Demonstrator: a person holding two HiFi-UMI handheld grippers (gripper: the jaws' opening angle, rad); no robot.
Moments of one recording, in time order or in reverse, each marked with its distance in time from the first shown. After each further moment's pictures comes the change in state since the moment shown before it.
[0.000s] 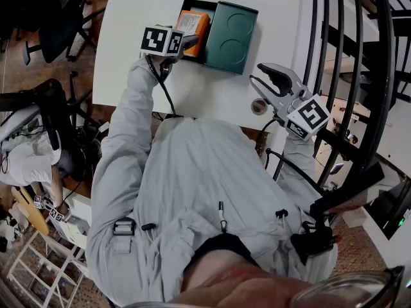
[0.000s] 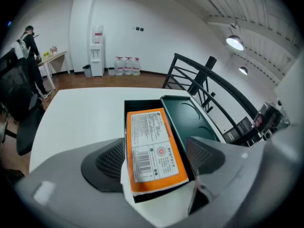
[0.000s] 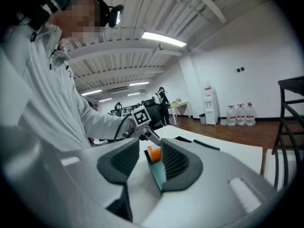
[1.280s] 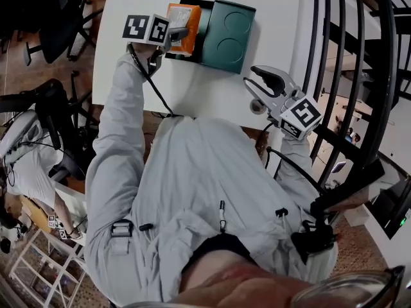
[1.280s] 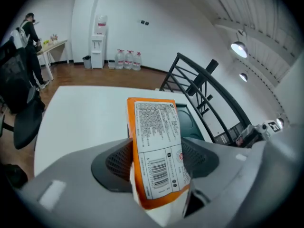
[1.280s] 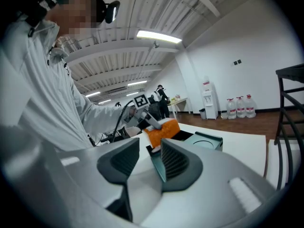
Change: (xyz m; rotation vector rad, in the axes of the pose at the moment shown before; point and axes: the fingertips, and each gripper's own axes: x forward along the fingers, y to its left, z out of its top) left arm -0.020 0.010 0.008 -0.079 0.070 -0.065; right arm 0.011 0.006 -0.030 0.058 0.029 0.010
